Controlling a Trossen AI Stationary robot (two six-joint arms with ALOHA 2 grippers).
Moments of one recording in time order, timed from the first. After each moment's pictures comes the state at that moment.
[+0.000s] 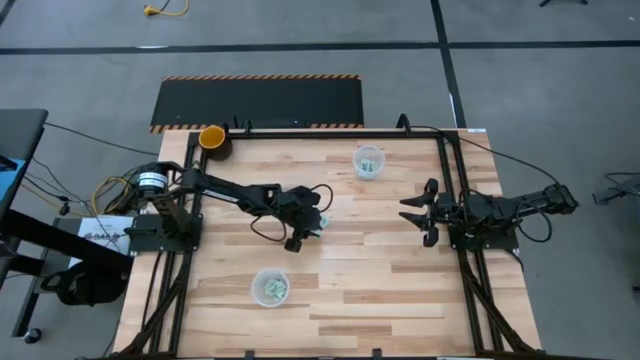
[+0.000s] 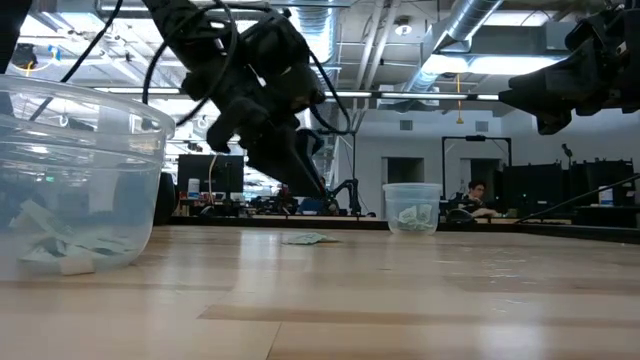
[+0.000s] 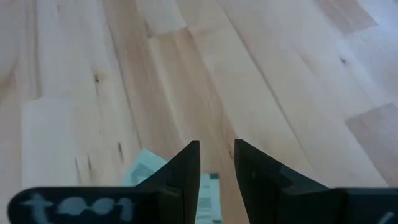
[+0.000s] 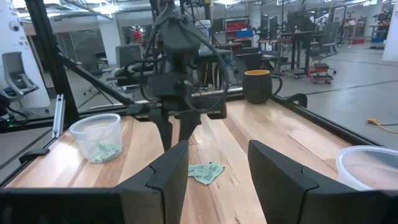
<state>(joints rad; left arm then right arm) 0.07 1.76 0.95 0.01 0.25 0.35 0.23 0.07 0.02 0.04 0.36 0.06</state>
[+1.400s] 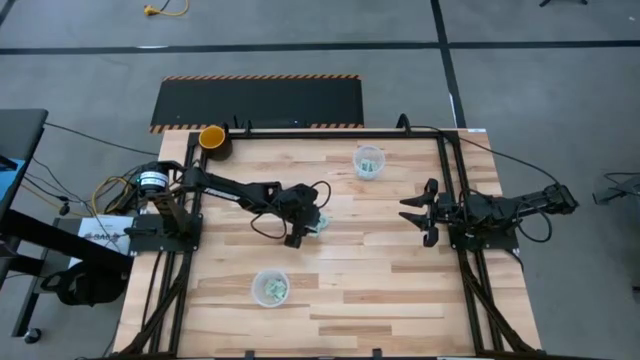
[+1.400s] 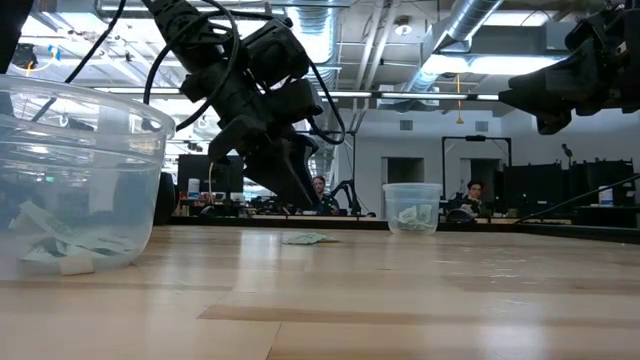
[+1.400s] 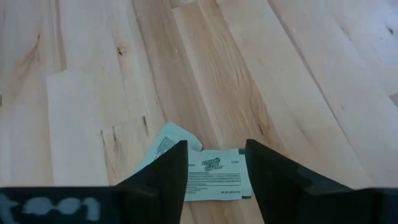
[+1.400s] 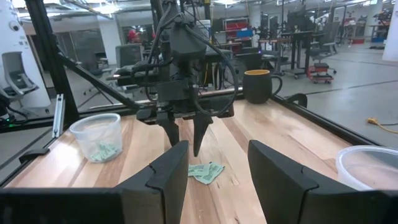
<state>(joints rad) 0.10 1.77 0.95 -0.03 0.18 0.38 0.23 0.07 0.02 0.04 0.36 0.06</state>
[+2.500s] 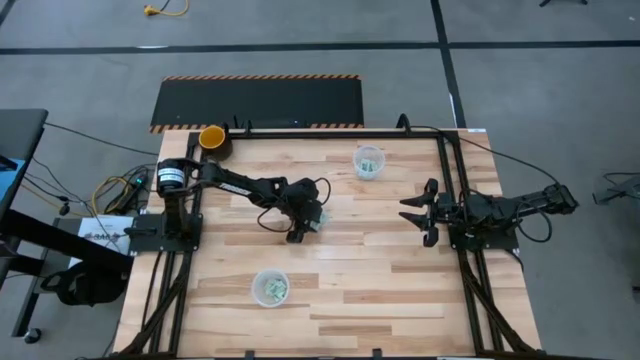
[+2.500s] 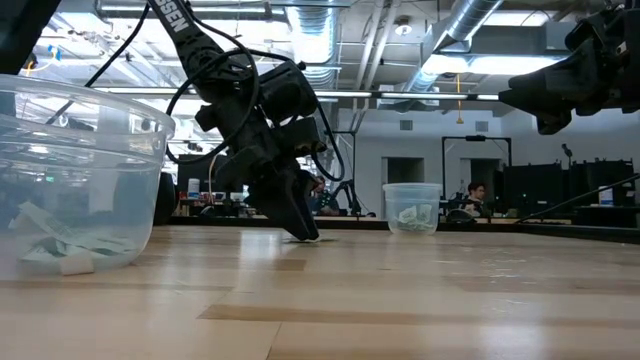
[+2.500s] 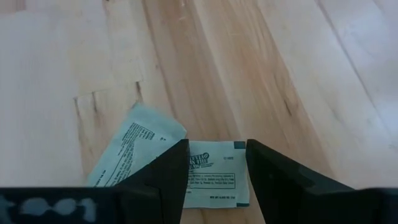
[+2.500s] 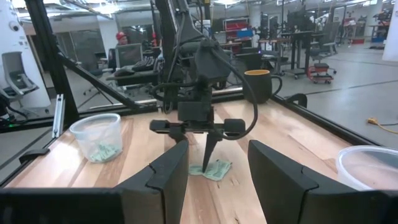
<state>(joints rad) 0.18 1.90 0.98 -0.02 0.31 0.36 0.23 0.07 0.02 0.04 0.36 0.06</state>
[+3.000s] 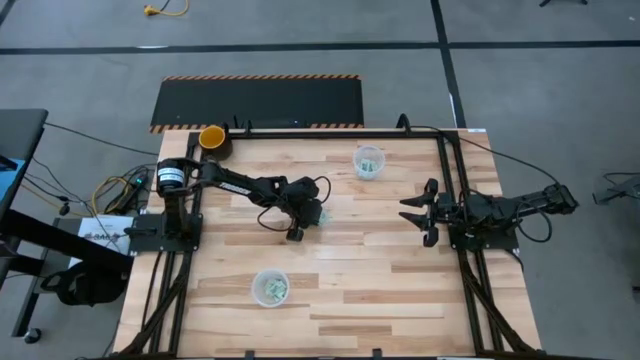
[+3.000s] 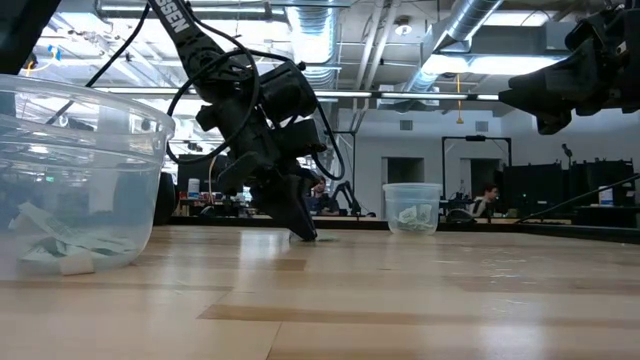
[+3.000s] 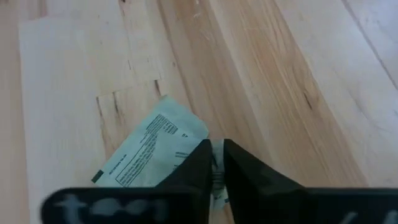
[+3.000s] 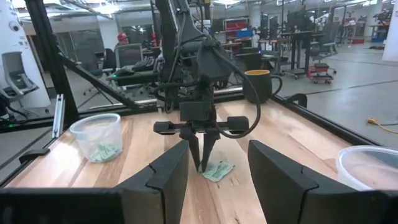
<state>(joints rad) 0.18 1.90 0.98 -0.03 0.27 0.41 0.23 0.07 0.02 0.04 0.36 0.06</state>
